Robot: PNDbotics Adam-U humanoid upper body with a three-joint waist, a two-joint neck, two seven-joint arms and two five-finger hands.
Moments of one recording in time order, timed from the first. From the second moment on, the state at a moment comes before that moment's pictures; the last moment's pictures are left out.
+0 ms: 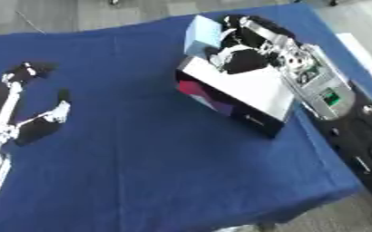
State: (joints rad) left arm -0.51 0.17 -0.27 -1.52 -0.71 -0.08 0.06; right arm -0.43 -0.70 0.13 -1.73 0.01 0.28 0.12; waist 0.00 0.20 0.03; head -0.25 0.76
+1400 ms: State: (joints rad) left arm -0.49 0.18 -0.25 -1.54 -0.70 -0.07 0.07; right arm -0.37 -0.81 0.01 -1.44 0.05 0.13 0.19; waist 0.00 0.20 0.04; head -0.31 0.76
